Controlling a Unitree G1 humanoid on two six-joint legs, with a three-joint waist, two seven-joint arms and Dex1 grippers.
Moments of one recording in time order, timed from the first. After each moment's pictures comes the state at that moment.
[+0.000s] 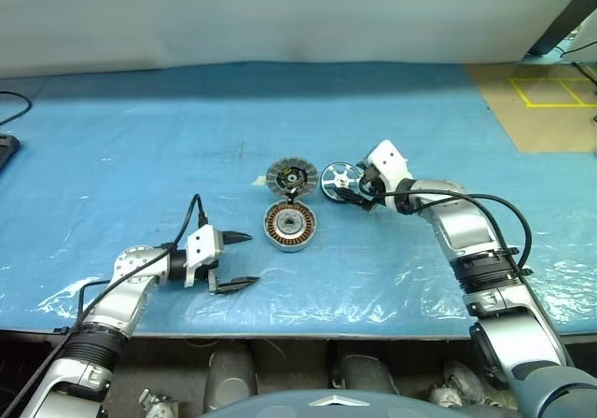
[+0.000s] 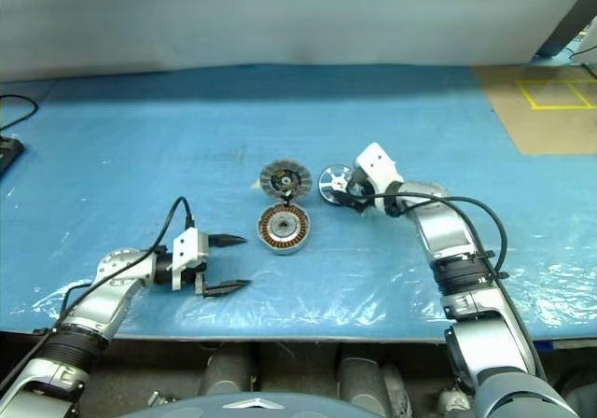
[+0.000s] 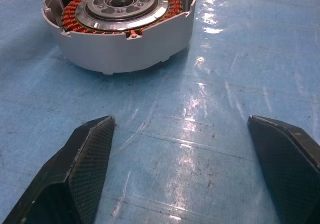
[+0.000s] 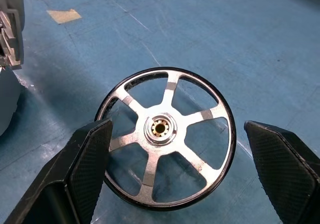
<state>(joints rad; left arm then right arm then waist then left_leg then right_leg) -0.17 0.57 -0.16 0.26 -0.21 -0.19 -1.17 -0.57 -0.47 0.14 0.21 0.06 0.42 0.74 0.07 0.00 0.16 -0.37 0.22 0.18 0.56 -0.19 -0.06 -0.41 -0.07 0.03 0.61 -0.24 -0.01</state>
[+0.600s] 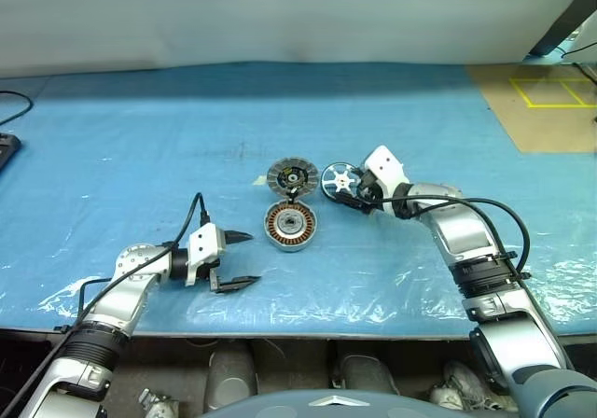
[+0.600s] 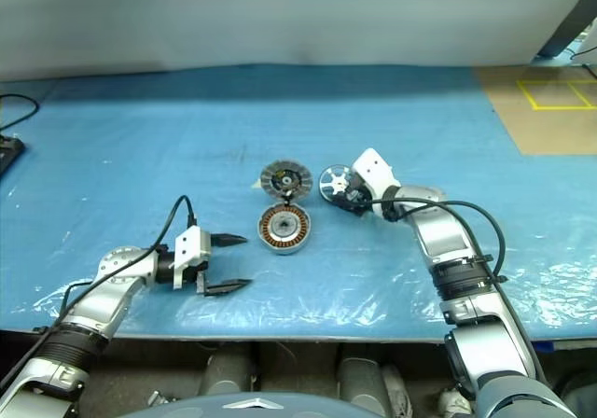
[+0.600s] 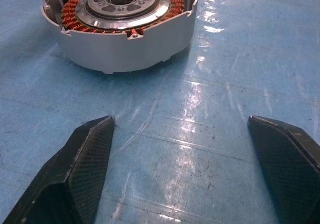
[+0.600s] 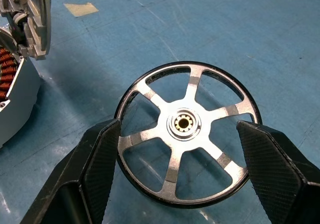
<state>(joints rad) -0.17 0.57 -0.16 0.23 -0.20 -0.15 -1.16 -0.54 -0.46 0.15 0.21 0.05 0.43 0.76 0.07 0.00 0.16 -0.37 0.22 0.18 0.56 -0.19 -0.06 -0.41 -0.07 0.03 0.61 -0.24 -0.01</state>
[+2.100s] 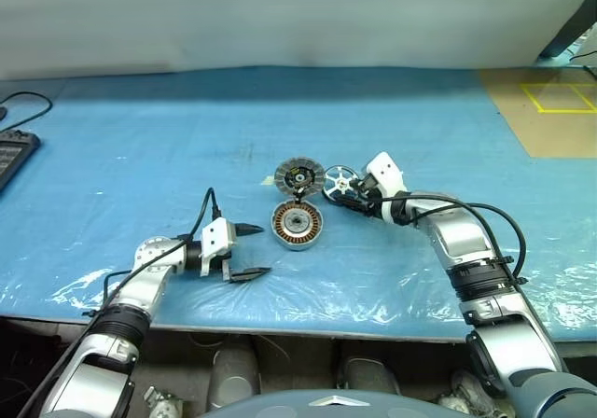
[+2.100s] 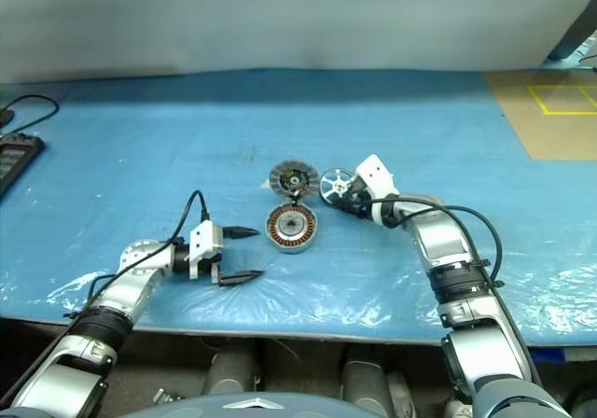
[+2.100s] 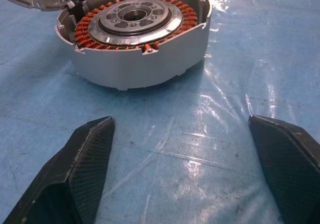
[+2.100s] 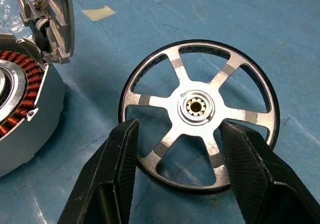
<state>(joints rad) -0.31 0.46 -0.19 0.51 -0.17 -0.34 -1.18 -0.53 -0.44 0.14 0.25 0.10 0.47 0.76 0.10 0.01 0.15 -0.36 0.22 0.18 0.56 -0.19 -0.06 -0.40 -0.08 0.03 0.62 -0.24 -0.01</state>
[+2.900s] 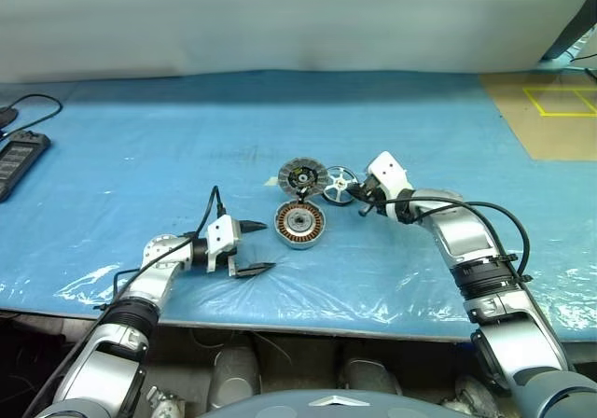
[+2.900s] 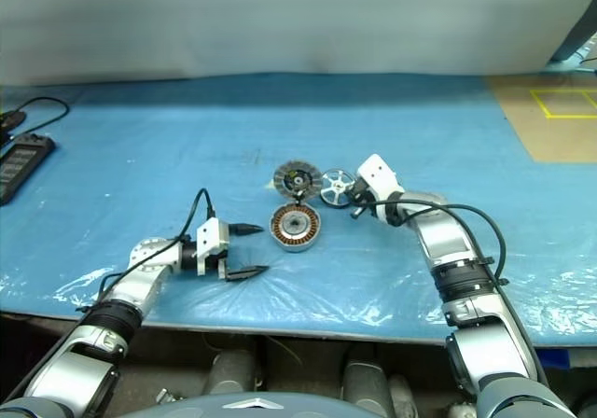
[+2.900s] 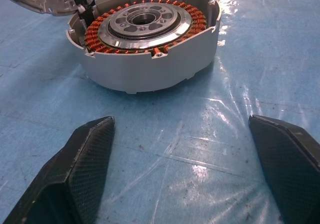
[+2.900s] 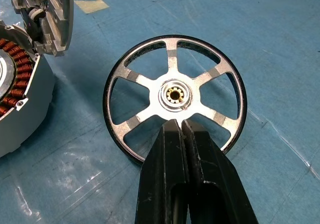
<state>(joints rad) -0.36 0.43 -0.21 0.63 -0.16 -0.40 -1.16 -0.53 -0.47 0.15 0.27 0.05 0.44 0.75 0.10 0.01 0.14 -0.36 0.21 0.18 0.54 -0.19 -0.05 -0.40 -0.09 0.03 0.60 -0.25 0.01</state>
